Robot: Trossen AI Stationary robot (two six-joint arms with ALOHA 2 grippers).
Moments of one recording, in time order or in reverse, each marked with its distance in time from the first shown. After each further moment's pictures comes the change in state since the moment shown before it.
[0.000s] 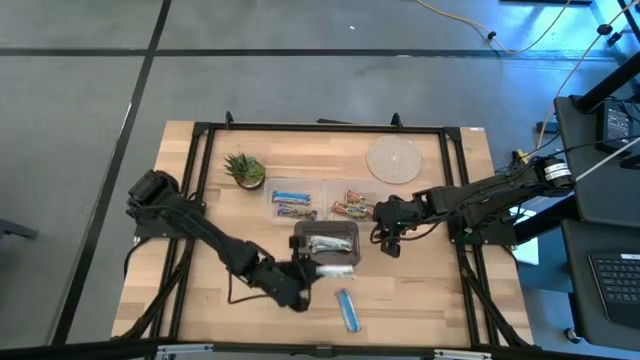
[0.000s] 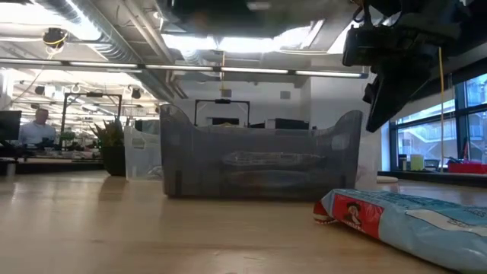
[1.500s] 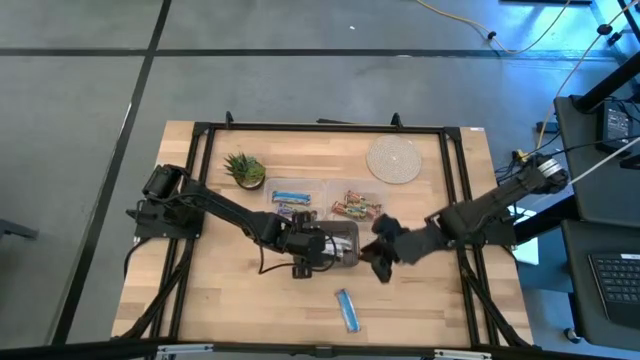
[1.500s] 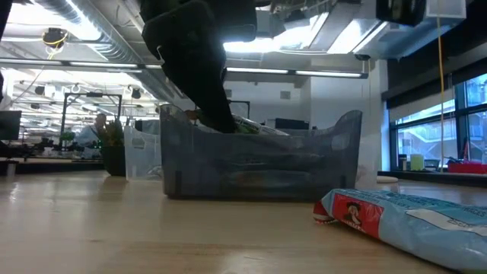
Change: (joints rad) left arm 0.270 0.058 0.000 -0.286 0.362 -0.019; right arm 0.314 0.050 0.327 0.035 0.283 0.544
